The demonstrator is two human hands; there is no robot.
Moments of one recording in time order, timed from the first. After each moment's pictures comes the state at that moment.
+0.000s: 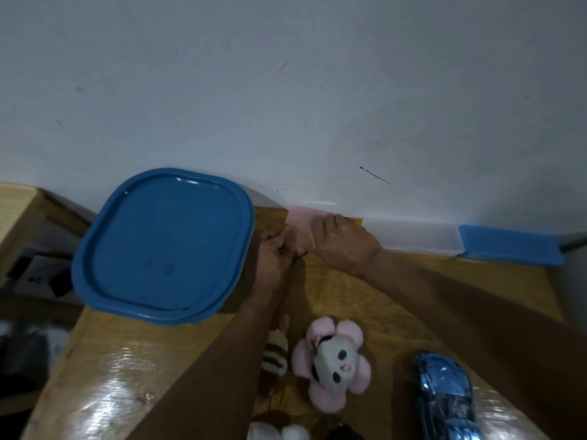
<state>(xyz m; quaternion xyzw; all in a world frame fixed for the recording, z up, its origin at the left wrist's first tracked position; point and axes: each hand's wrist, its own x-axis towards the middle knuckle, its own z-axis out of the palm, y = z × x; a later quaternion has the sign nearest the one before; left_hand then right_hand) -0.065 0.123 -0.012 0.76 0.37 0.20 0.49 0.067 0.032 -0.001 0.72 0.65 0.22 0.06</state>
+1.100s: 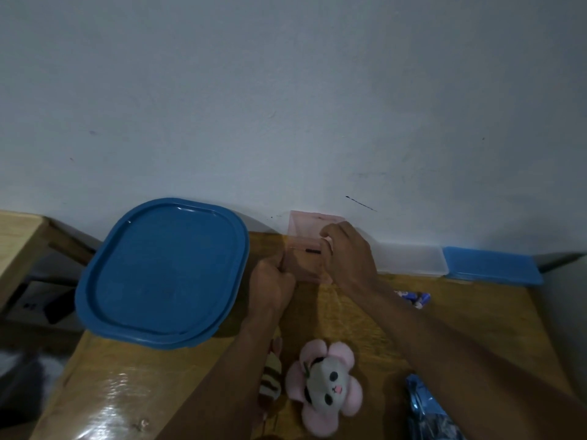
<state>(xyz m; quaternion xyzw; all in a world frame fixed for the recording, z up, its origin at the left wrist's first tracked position) -0.062 0.114 0.019 0.78 0.42 0.13 0.45 0.060 0.026 0.029 0.87 0.42 0.04 -0.25</state>
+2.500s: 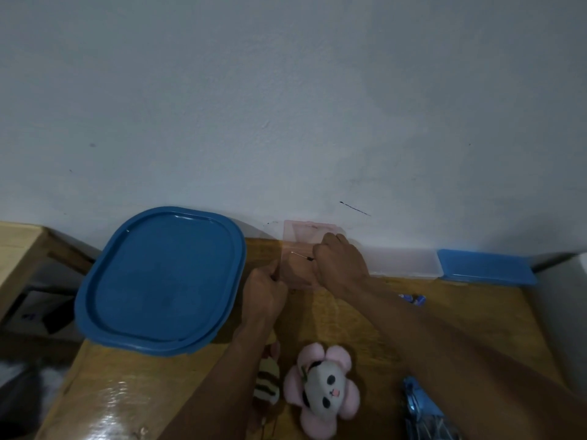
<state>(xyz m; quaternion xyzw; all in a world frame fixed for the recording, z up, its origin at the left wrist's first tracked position) -0.067 0.112 0.032 0.77 0.44 0.09 0.45 0.056 0.030 0.051 0.88 0.46 -0.09 0.00</state>
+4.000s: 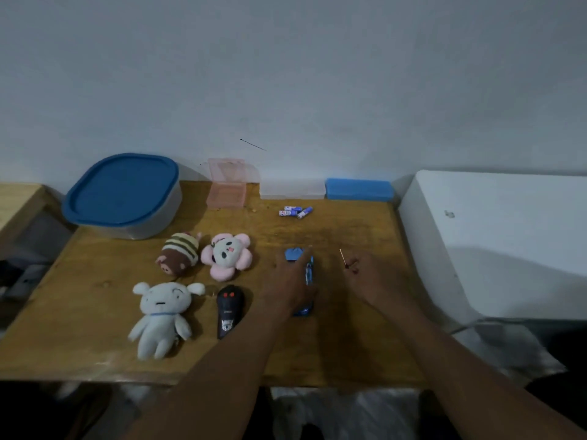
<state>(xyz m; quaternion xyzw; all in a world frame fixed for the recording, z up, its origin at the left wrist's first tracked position) -0.118 -0.199 0.069 0.92 0.27 -0.12 0.24 -0.024 -0.336 0.105 0.94 0.21 -0.20 -0.20</state>
